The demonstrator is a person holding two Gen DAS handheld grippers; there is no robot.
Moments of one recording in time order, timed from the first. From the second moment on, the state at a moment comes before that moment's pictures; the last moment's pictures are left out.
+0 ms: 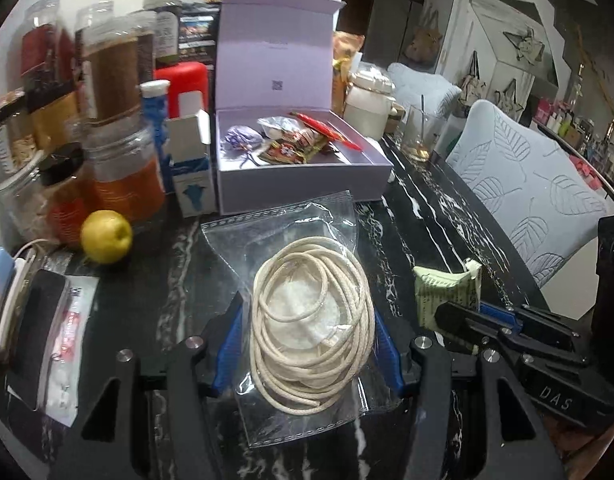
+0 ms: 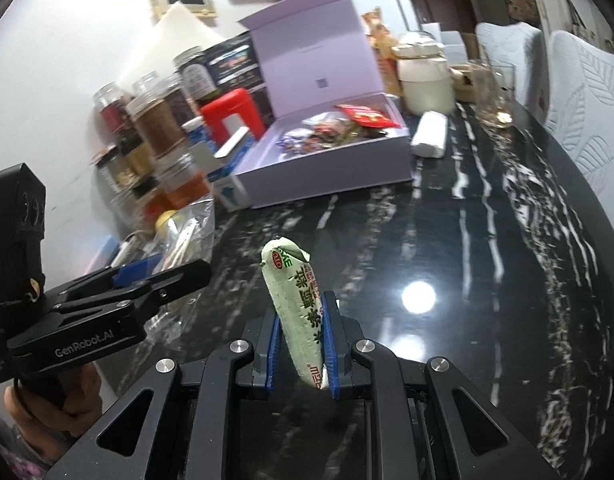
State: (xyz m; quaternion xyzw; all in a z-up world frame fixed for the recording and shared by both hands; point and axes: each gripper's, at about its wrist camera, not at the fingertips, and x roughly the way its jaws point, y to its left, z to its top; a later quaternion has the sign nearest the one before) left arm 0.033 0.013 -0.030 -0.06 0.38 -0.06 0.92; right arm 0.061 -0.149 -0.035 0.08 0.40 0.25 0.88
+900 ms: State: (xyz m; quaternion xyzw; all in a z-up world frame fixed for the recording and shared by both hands) left arm 0.109 0.043 0.031 -0.08 0.32 -0.09 0.94; right arm 0.133 -0.096 0.029 0.04 0.35 0.31 0.88
